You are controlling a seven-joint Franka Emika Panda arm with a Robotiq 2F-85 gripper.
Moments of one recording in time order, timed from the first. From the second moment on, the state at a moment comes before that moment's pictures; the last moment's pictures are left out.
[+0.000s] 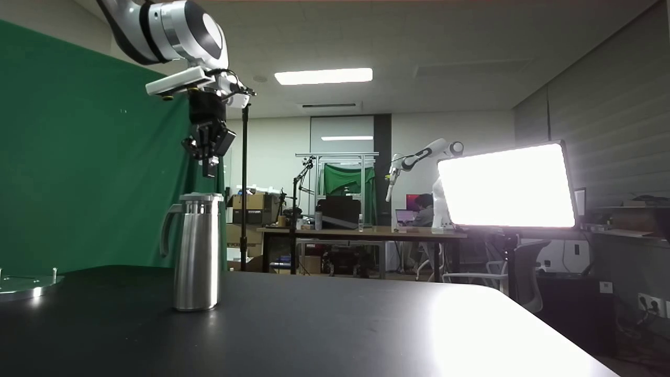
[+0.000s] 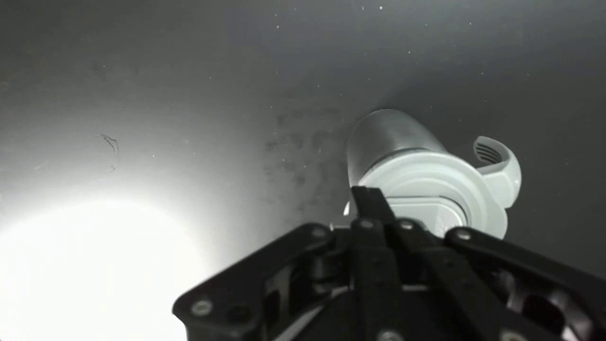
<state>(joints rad) 0.07 0.08 0.07 -1.99 -0.13 1.99 0.25</state>
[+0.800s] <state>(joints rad) 0.08 0.12 0.07 -1.99 0.02 2.14 0.24</state>
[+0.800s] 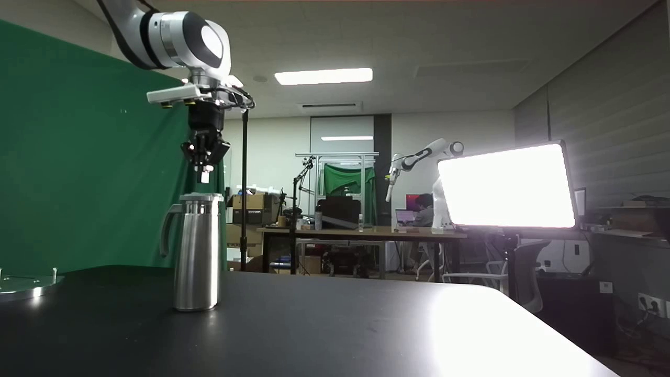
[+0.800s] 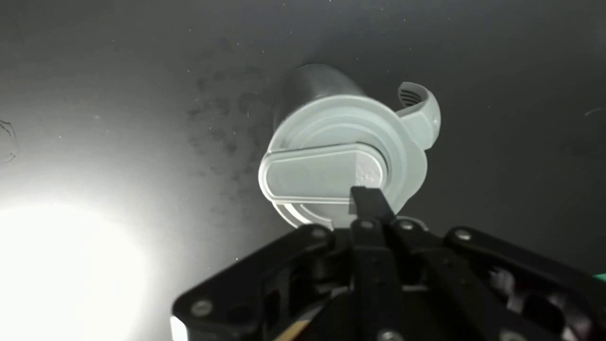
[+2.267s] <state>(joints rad) 0.08 0.16 0.07 -1.99 -0.02 2.14 0.24</state>
